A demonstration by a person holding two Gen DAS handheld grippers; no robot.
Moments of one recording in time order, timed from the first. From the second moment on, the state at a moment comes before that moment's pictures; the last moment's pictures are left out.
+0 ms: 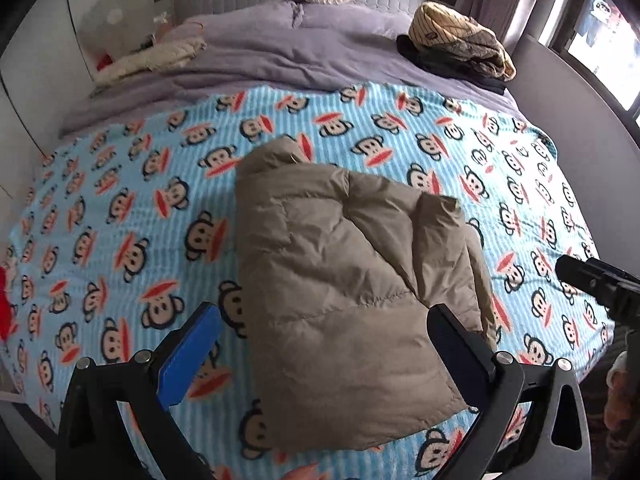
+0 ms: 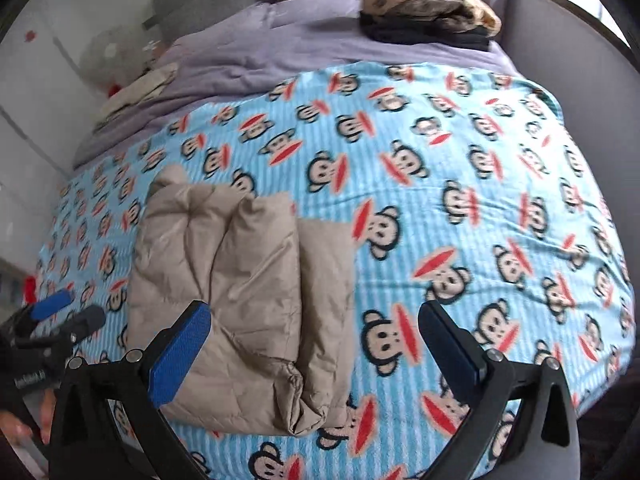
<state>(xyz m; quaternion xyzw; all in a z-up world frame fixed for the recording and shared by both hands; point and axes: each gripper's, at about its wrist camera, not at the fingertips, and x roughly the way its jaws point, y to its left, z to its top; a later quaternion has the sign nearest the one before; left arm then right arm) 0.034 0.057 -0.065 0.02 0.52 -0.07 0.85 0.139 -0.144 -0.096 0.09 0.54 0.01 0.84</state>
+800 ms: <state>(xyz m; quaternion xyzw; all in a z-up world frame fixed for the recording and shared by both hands) 0.005 0.086 -0.034 0.01 0.53 0.01 0.85 0.119 -0.106 -0.056 0.07 0.53 0.04 0.85</state>
